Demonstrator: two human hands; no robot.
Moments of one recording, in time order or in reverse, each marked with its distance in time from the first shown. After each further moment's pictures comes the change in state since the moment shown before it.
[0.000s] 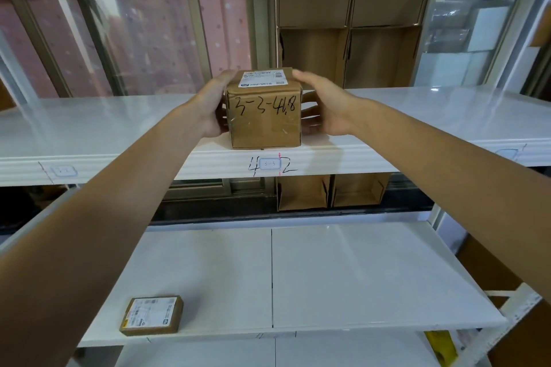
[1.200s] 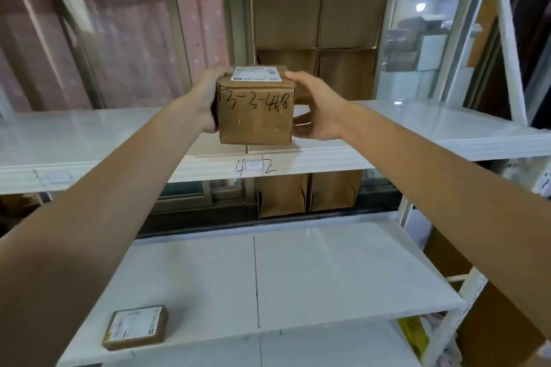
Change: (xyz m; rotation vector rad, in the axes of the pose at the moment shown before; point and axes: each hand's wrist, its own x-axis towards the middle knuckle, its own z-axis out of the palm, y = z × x) left_hand -0.040 0.026 0.023 -0.041 -0.056 0.021; right_hand -0.056 -0.012 -0.001 0.082 0.072 -0.027
